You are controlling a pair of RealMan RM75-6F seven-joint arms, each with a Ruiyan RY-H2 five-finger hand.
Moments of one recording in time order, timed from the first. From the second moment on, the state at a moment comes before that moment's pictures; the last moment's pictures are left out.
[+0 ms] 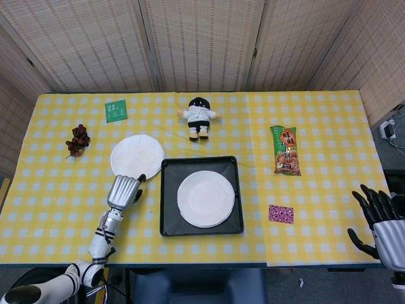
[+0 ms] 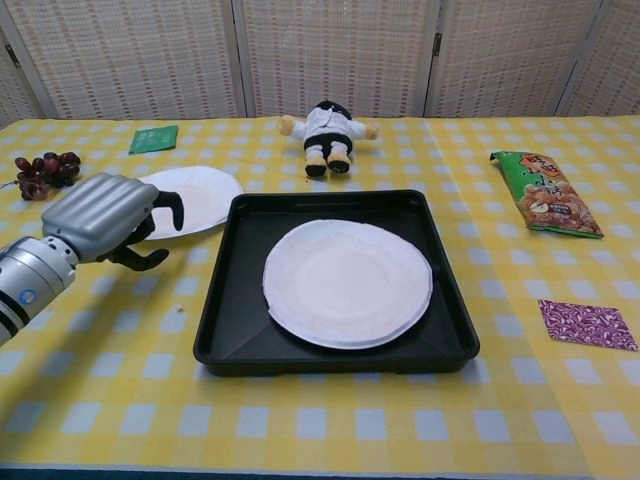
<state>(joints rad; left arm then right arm) -0.59 -1.94 -0.16 -0.76 1.46 1.21 0.22 0.00 -1.08 -0.01 -1.53 -1.67 1.62 0.14</state>
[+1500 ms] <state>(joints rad) -0.68 -2.16 -0.17 -0.23 1.40 1.12 0.02 0.01 -1.09 0.01 -1.52 -1.62 1.58 0.13</state>
